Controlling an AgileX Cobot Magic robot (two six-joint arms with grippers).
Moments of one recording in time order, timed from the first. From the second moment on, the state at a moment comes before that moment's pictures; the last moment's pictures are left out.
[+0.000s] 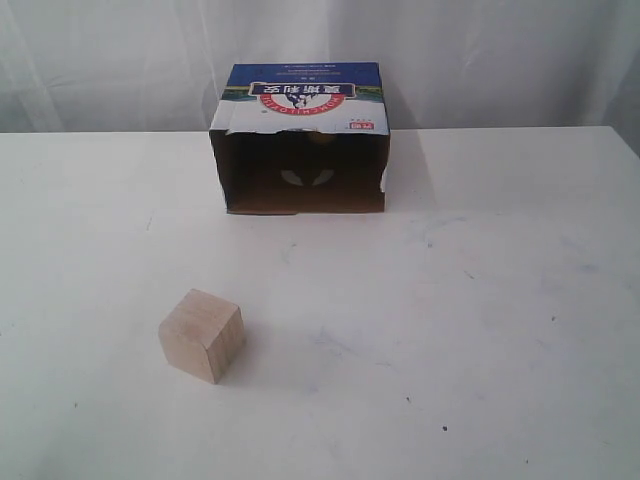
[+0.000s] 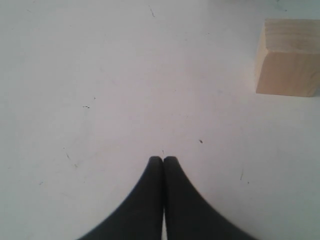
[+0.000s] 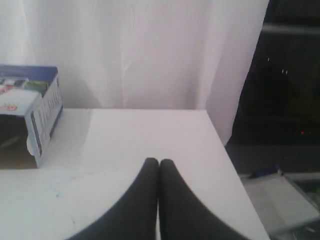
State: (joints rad) left arm -0.05 0.08 0.02 -0.07 0.43 0.16; right arm -0.08 0.44 -0.52 -0.04 0.34 0.01
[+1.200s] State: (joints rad) left arm -0.05 0.08 0.02 -0.07 0.43 0.16; right arm -0.08 0.00 0.00 -0.20 0.35 0.16
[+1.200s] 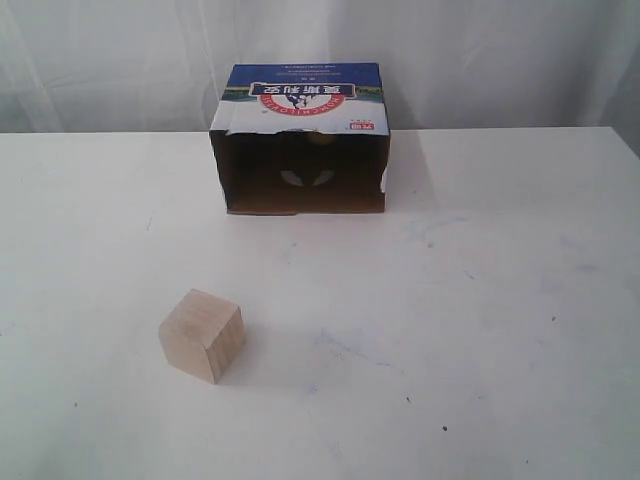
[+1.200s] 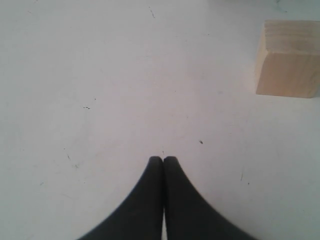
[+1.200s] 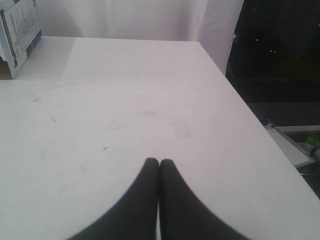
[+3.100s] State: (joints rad) left arm 0.00 0.00 0.02 -0.06 0.51 0.16; right arm -0.08 0.00 0.00 -0.19 0.36 0.16
